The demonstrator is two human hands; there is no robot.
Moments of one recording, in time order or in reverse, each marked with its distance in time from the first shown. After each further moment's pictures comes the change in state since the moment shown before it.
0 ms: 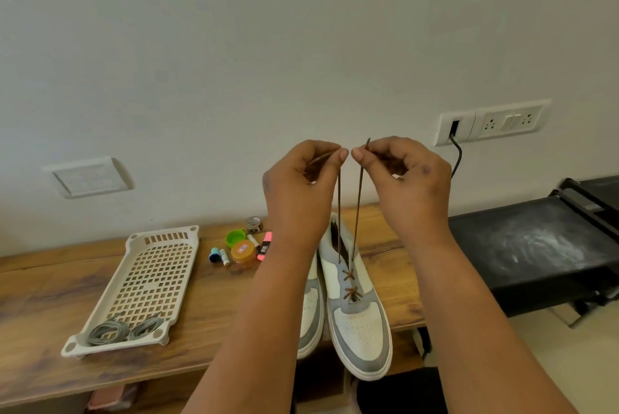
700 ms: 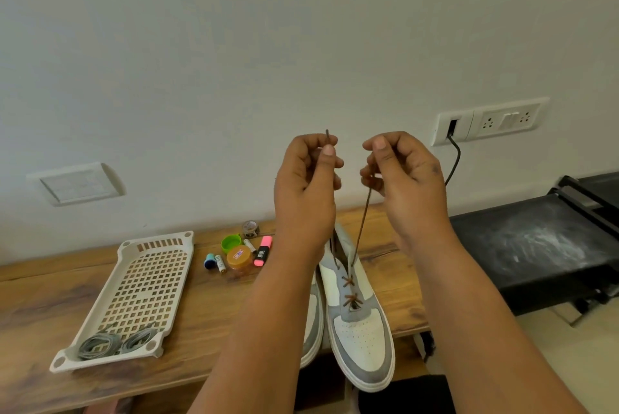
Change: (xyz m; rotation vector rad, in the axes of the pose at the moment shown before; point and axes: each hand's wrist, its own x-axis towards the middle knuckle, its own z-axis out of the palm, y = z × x) left_hand -0.001 0.005 0.009 -0.380 -0.102 -0.238; right_hand 0.001 0.001 0.005 0.372 -0.072 0.299
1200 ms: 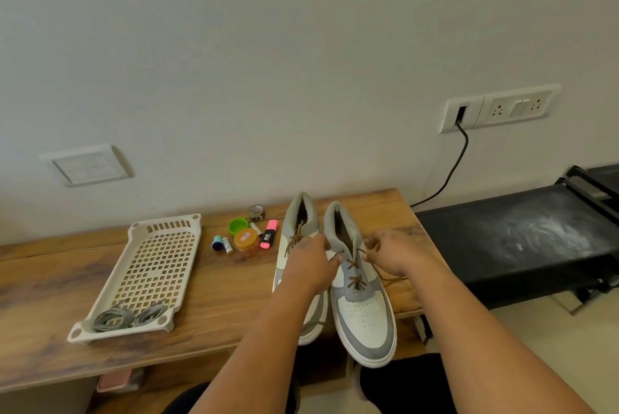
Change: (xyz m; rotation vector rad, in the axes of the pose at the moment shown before) left_hand -0.045 -0.128 -0.040 1.052 -0.545 -0.505; right_hand -0.025 0.121 -0.029 -1.032 -0.674 0.636
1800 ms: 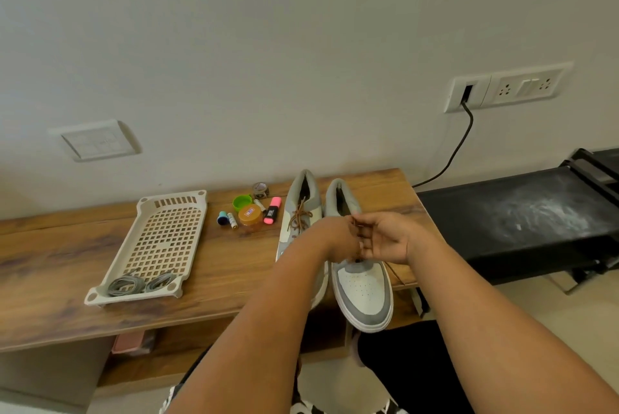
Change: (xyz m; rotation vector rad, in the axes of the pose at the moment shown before) left_hand -0.010 0.040 -0.012 0.016 -0.292 -0.018; right_hand 0.001 0.000 0.015 1.325 -0.410 0.237
